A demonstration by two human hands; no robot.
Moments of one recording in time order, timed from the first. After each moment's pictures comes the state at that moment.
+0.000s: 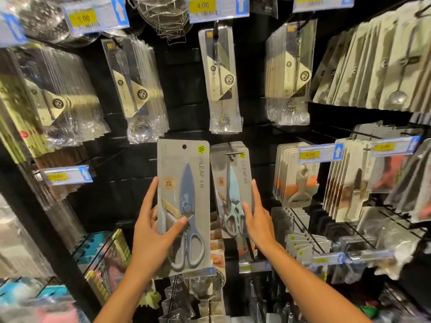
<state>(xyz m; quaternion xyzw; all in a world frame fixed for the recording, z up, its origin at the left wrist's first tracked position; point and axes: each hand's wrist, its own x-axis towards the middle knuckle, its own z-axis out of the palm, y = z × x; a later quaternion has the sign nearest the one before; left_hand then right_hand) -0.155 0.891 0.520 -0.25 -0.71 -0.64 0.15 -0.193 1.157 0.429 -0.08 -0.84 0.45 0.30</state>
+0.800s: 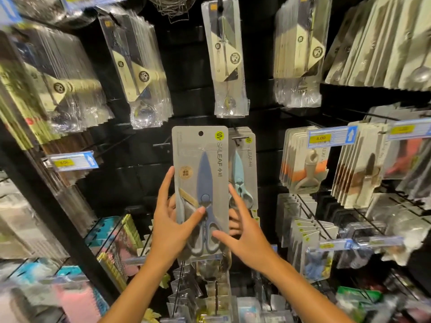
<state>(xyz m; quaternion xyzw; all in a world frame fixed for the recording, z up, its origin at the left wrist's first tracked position) -0.152 0.908 0.507 -0.28 -0.71 -0.63 0.16 -0.108 1.090 0.457 0.13 -0.78 0.59 0.16</state>
